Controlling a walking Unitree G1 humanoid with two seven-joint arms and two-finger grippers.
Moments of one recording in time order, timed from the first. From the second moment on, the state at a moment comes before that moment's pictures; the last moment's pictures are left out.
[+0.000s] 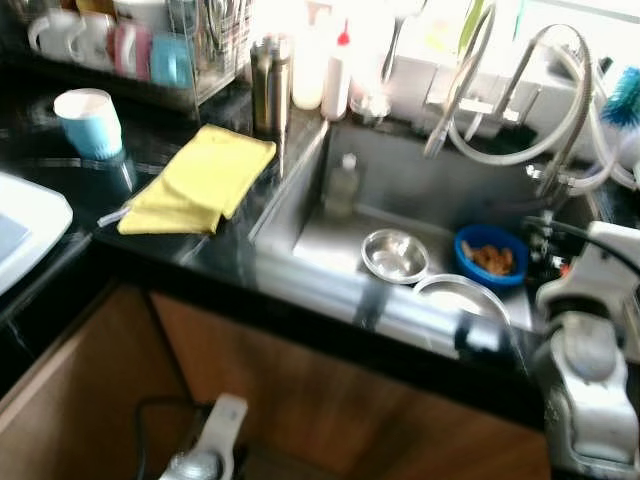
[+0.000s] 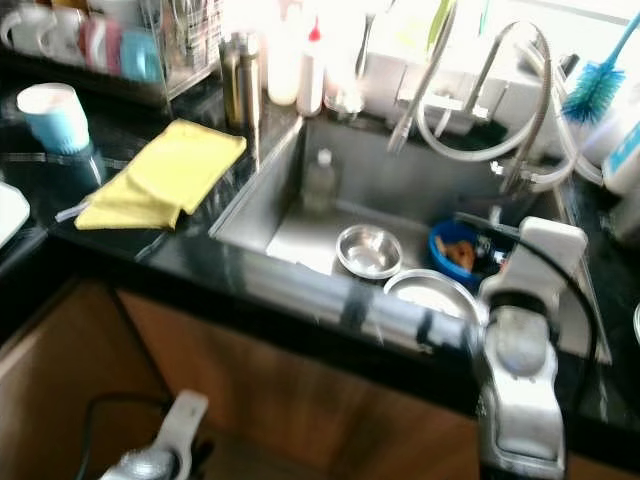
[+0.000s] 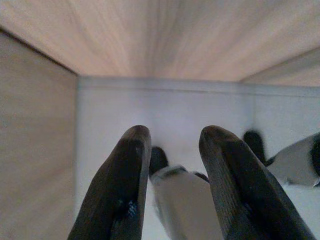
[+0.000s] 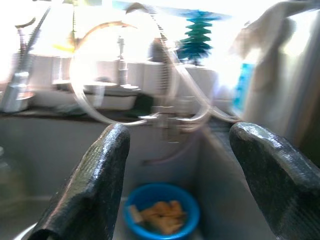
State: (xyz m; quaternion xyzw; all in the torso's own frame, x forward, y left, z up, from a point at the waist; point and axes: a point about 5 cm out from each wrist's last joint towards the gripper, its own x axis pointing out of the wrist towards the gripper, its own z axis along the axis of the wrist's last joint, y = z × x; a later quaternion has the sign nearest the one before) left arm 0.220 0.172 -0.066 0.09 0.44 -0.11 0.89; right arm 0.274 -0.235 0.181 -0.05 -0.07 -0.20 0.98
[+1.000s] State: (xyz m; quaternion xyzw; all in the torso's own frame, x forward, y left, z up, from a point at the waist) left arm 0.218 0.161 -0.067 0.08 0.44 -0.13 0.89; right arm 0.221 -0.255 0.148 -0.04 0.01 -0.36 0.93
